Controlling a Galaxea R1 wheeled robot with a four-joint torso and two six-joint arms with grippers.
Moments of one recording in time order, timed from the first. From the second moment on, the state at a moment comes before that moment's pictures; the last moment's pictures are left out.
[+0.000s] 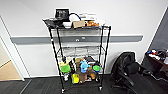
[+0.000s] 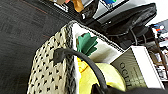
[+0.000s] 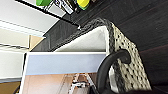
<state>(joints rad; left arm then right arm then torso) 0.99 2.39 -1.67 -0.32 -0.11 -0.10 -0.90 2.63 -1.93 0.32 -0.13 0.16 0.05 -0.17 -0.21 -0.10</state>
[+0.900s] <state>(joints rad) 0.99 2.39 -1.67 -0.32 -0.11 -0.10 -0.92 2.60 -1.86 0.33 -0.09 0.16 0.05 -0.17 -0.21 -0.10</state>
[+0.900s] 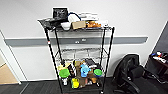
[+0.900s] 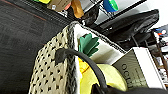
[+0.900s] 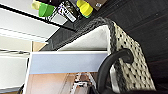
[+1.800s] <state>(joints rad) 1.06 2.38 -1.64 -0.31 -0.18 -0.10 -0.93 2.57 -1.82 0.33 -0.06 0.16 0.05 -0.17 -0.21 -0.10</state>
